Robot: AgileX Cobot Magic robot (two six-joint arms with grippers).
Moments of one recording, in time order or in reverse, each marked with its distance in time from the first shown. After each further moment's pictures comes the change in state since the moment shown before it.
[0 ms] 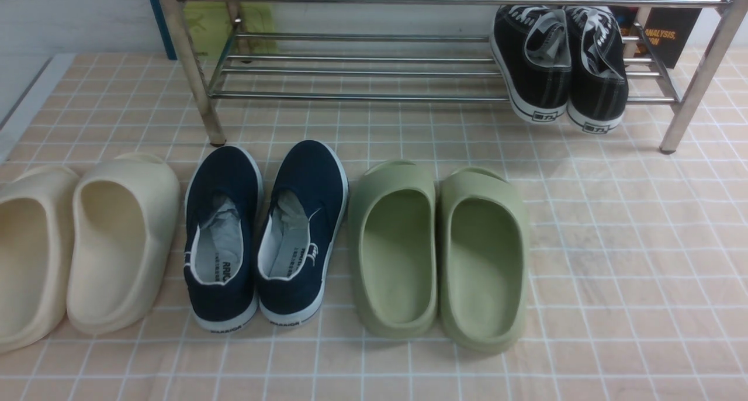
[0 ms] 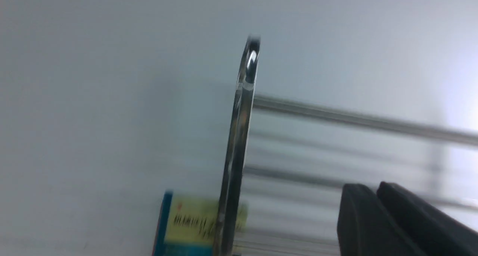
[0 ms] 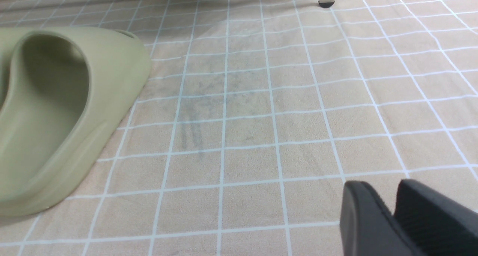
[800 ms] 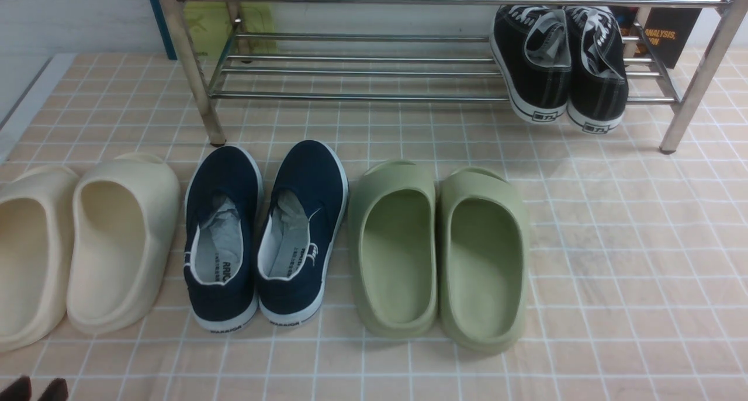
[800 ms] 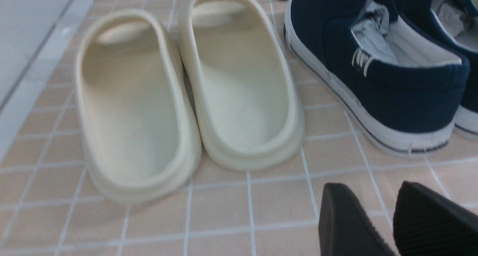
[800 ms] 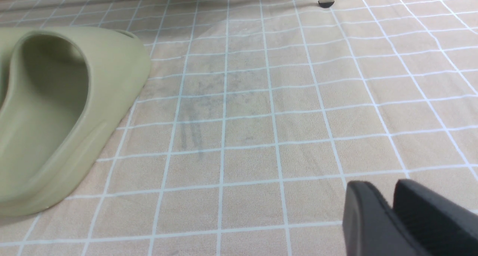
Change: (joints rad) right arm 0.000 0.000 0.000 0.000 0.000 0.000; left arm 0.000 -0.110 0.403 0.071 0.311 0.258
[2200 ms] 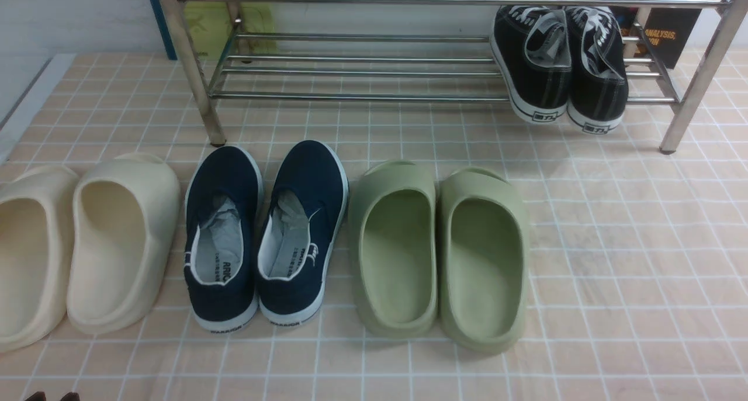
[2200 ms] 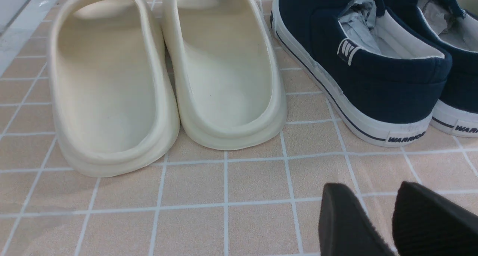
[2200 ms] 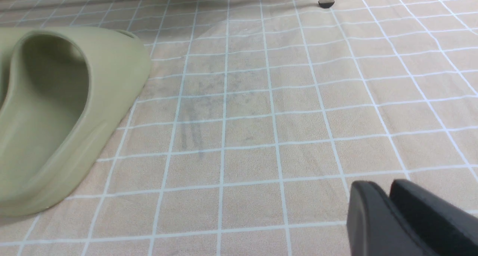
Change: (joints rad) right arm 0.000 0.000 0.000 0.000 0.000 -0.001; left arm 0.000 0.000 -0.010 -0.126 0.157 0.000
